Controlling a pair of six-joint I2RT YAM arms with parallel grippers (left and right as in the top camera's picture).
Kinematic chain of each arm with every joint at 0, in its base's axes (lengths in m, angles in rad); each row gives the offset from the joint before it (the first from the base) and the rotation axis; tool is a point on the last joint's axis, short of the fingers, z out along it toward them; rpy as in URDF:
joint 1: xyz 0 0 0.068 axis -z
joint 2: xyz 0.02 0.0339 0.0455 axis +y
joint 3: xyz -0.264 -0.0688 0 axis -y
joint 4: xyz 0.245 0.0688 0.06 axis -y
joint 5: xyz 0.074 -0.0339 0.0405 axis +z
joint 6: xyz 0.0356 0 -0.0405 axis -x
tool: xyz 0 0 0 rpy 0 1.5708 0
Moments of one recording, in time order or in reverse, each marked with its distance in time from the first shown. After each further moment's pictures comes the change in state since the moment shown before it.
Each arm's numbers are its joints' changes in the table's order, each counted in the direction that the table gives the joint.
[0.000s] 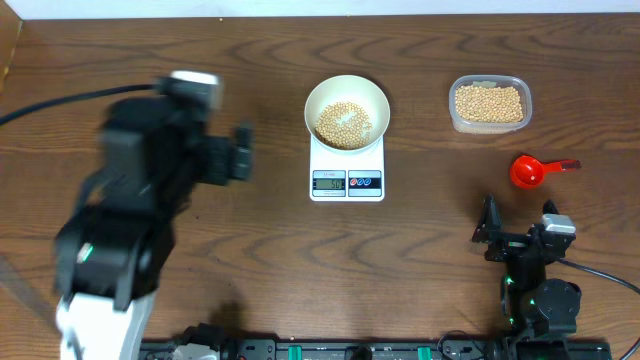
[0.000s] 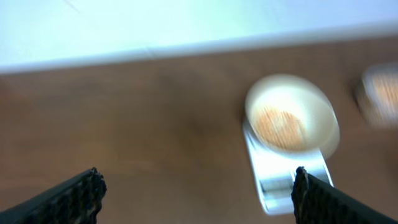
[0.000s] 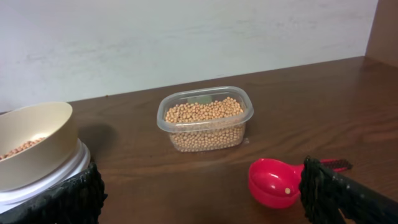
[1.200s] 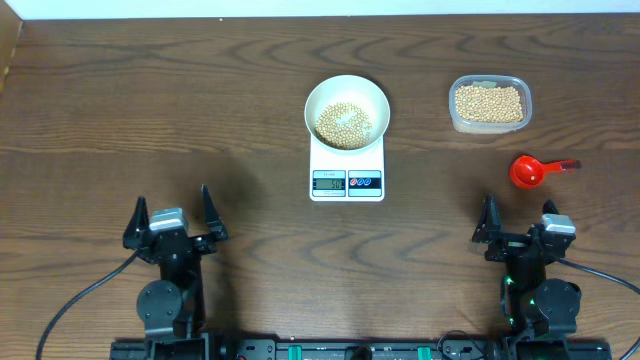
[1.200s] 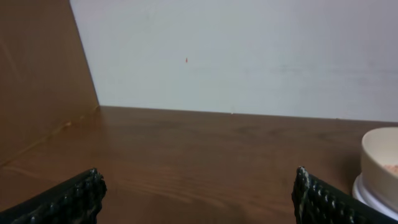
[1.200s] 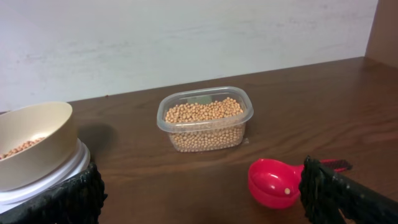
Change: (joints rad) left arm -0.224 -0.939 -1.281 0.895 0.090 -0.029; right arm 0.000 0.000 0.000 0.000 0.000 0.002
